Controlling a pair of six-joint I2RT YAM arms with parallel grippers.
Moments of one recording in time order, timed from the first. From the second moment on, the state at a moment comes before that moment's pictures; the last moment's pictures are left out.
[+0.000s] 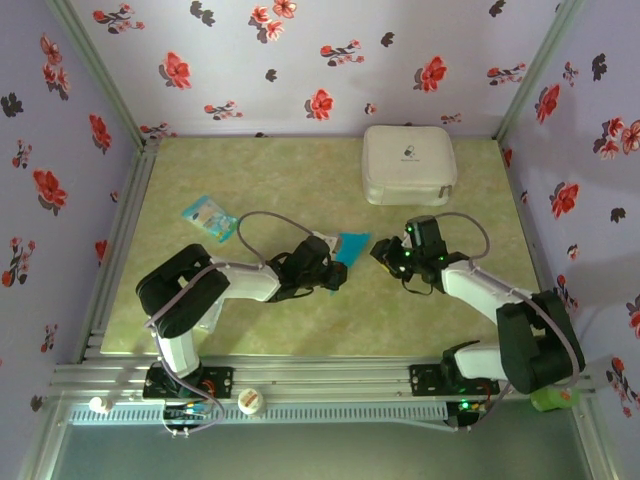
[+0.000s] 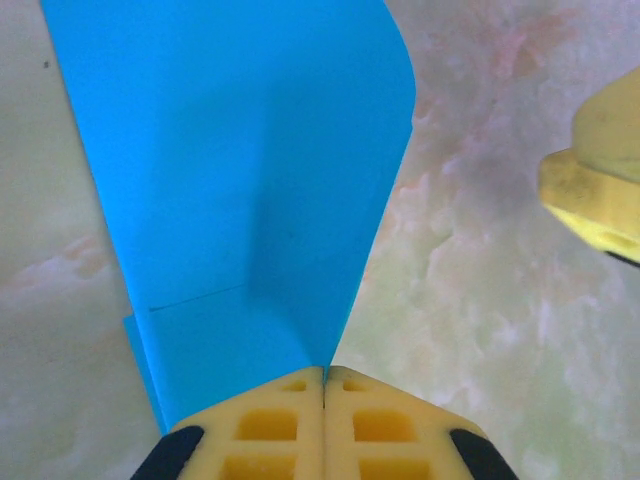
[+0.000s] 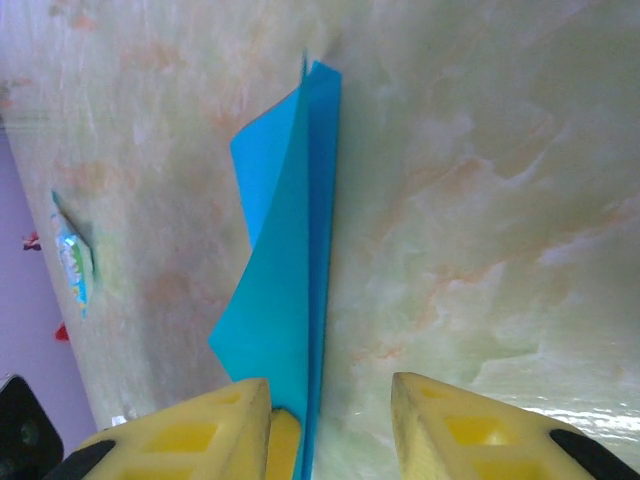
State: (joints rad) left arm -0.94 1.81 0.82 0.31 0.12 -0.67; right arm 0.35 1.31 0.58 -0.11 -0.40 0.98
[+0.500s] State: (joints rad) left arm -0.93 1.84 0.79 0.45 0.21 -0.78; right arm 0.35 1.35 0.57 -0.02 -0.47 0.94
